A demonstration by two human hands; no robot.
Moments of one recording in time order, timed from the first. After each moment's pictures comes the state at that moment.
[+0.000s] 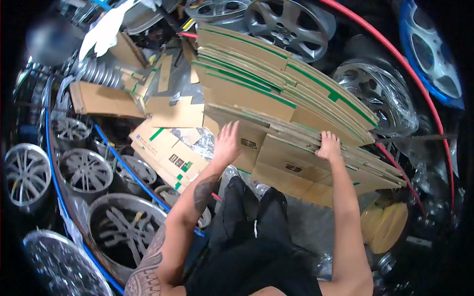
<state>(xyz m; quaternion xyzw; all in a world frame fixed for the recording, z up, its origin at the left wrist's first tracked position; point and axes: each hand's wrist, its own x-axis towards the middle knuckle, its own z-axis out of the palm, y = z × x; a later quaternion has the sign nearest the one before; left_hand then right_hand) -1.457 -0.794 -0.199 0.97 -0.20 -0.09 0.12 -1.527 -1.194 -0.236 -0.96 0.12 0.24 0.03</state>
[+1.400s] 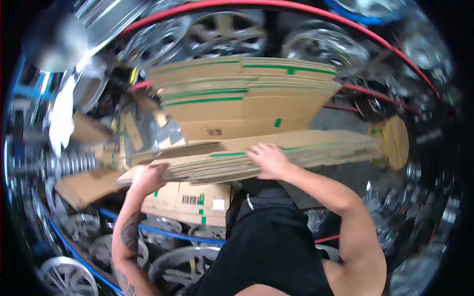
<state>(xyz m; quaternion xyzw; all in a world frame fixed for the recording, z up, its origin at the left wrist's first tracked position) -1.294 -0.570 0.023 0.84 -0.48 -0.23 -0.11 -1.537 -0.906 -0.074 -0.98 -0.04 0.07 0.18</state>
